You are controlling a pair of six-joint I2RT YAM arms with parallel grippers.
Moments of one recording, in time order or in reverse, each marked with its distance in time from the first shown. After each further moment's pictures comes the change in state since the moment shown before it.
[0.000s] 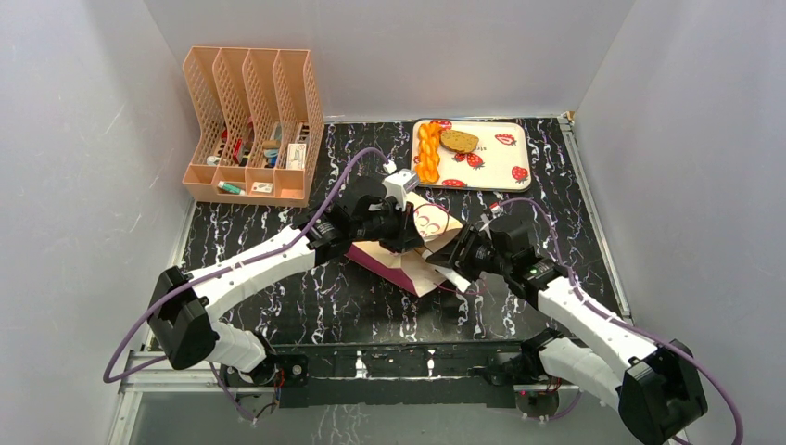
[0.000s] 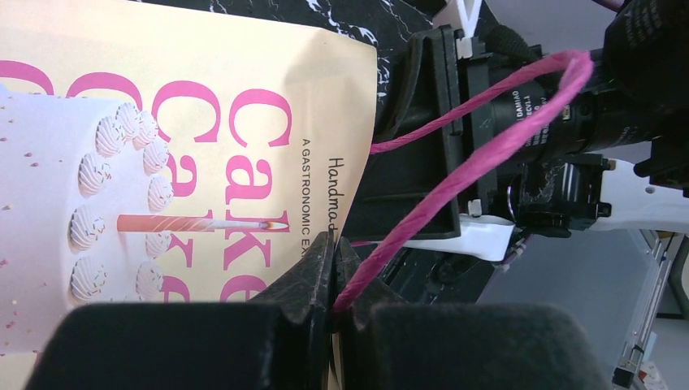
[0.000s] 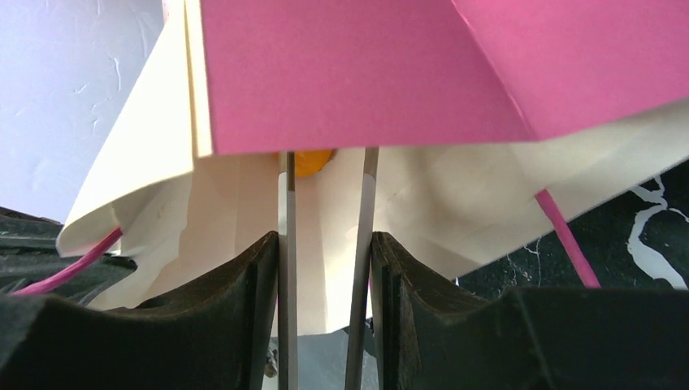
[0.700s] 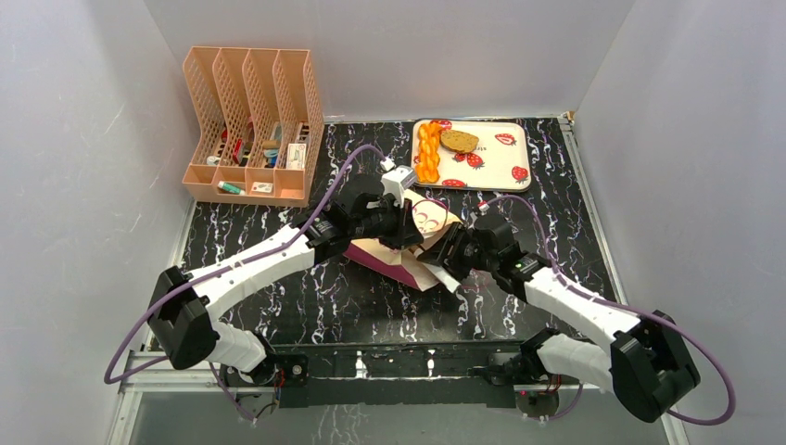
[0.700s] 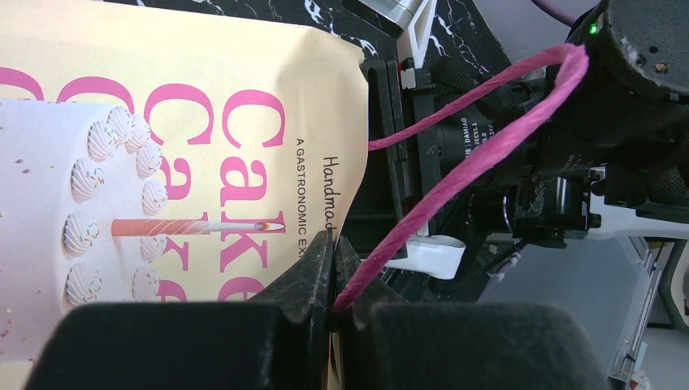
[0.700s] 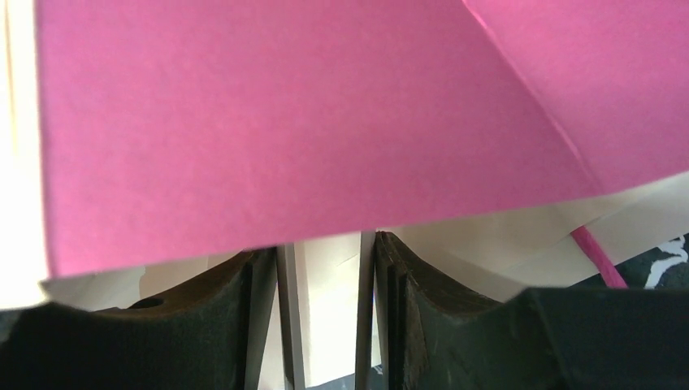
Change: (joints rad) left arm 0.014 0.000 0.002 0.023 0.014 -0.022; right arm 0.072 0.130 0.011 0.103 0.082 0.007
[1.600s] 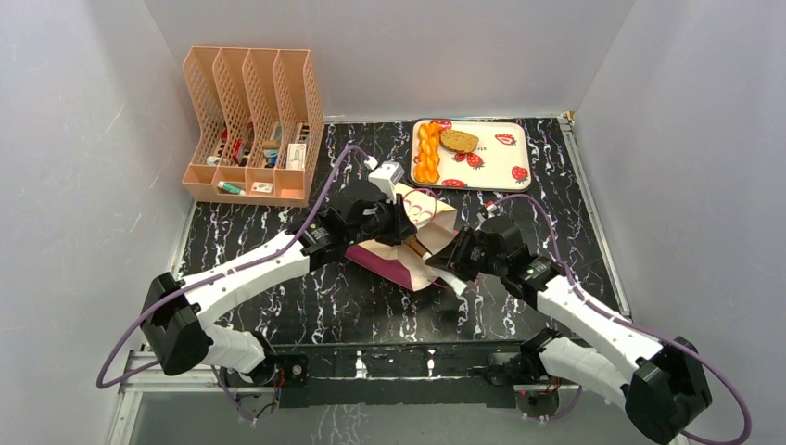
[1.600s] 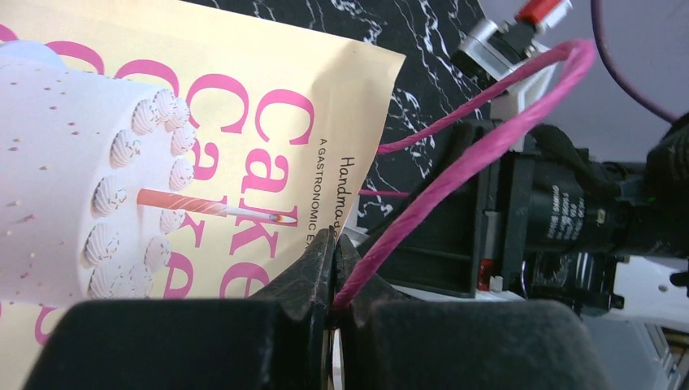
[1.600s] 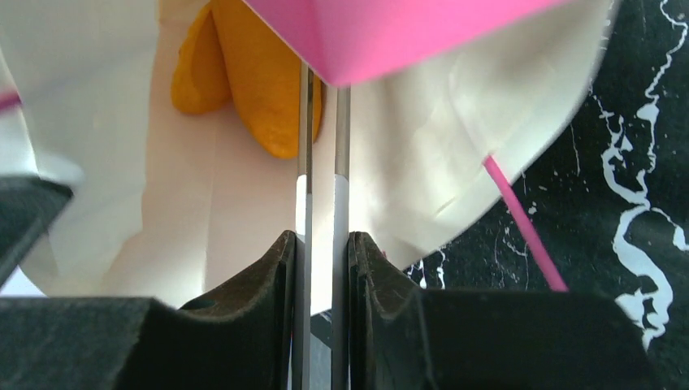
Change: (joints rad) left arm -0.016 -0.039 -0.037 0.026 -0.224 -0.087; right arm 0.021 -0.099 0.037 -0.141 0.052 -0.039
